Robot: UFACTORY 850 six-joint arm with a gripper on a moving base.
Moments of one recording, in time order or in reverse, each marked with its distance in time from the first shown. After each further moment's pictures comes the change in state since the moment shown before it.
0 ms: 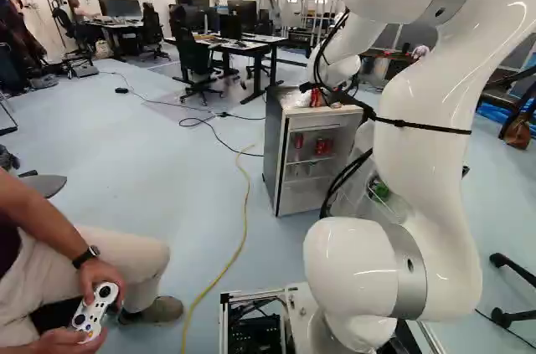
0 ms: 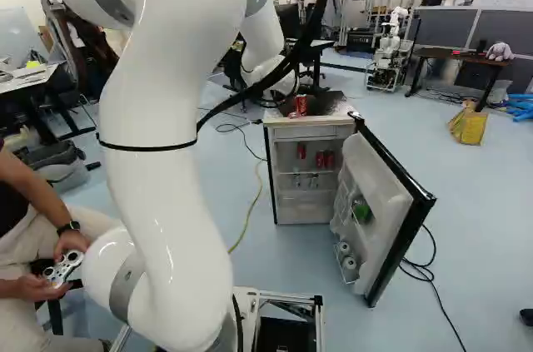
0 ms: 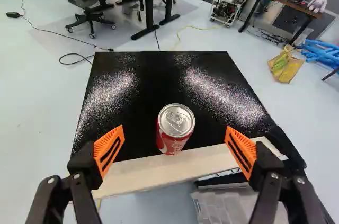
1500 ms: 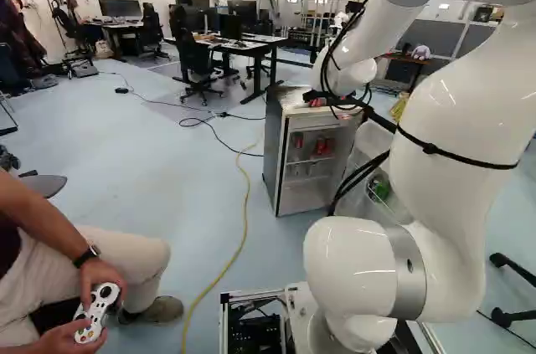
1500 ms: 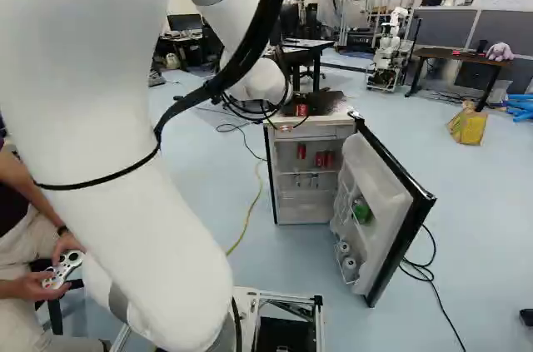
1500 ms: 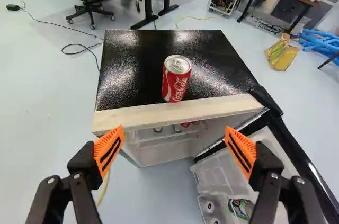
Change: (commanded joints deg) arm -1.6 16.1 18.5 0.0 0.3 0.0
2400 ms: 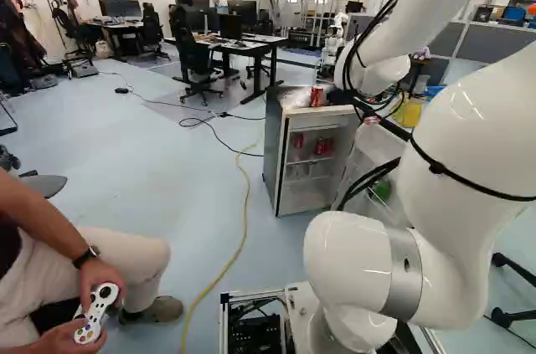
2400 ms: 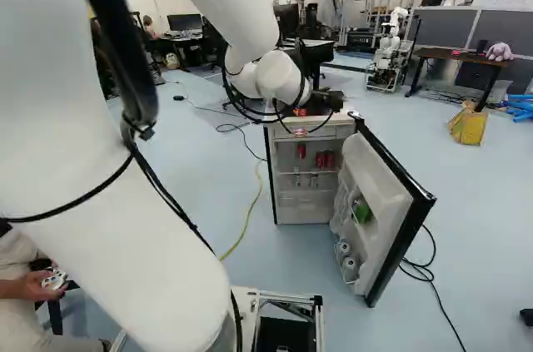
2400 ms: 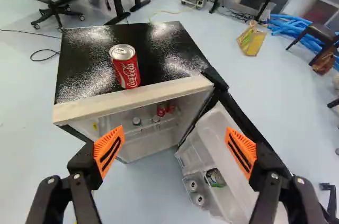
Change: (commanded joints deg) arm -8.7 7.5 3.6 0.6 -4.9 0.0
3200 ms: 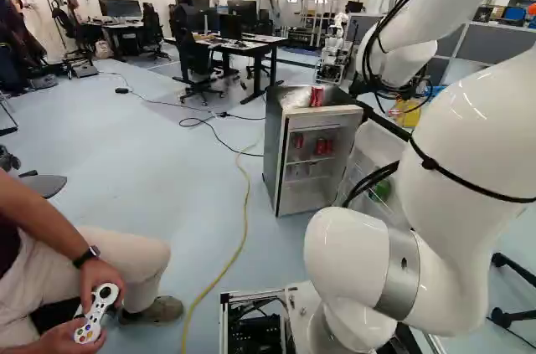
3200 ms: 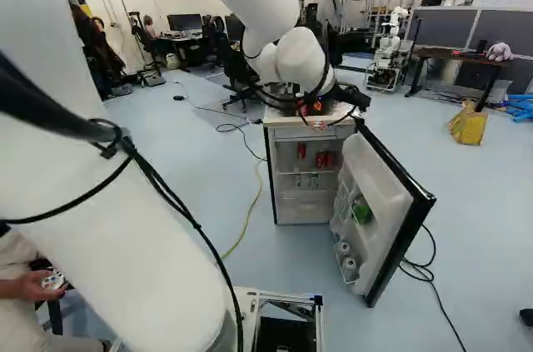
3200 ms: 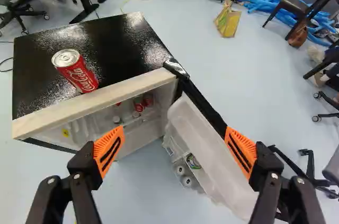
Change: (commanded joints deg) arm -6.7 -0.4 -5.8 2.0 -9.7 0.0
